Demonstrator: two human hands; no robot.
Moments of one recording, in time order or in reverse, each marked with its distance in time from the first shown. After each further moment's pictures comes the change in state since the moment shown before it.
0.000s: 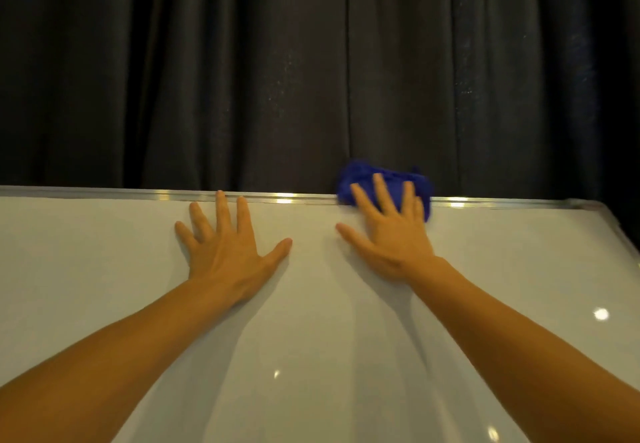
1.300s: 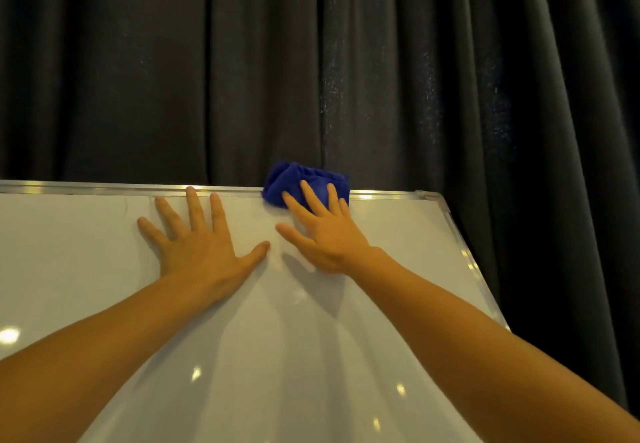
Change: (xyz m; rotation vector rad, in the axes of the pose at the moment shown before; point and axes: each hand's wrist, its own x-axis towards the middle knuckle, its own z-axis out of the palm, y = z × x) left_hand -0.031 0.163 0.010 -0.008 -0.055 0.102; right_hand -0.032 0.120 -0.040 0.020 -0.156 -0.041
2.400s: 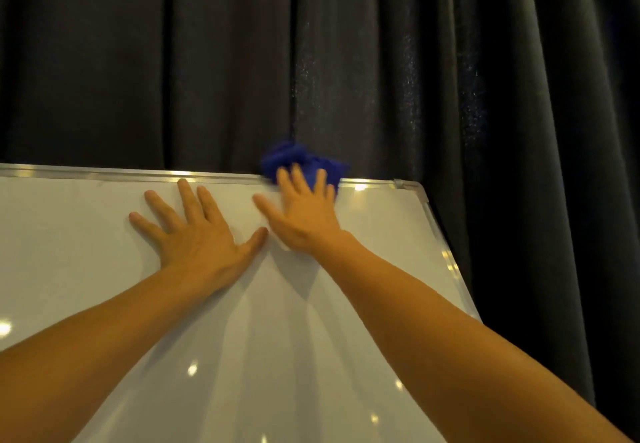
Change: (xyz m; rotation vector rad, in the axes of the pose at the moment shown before) left_hand -0.007 0.068 0.017 -0.020 -0.002 -0.107; right_hand 0.008 0.020 0.001 0.097 0.062 0.146
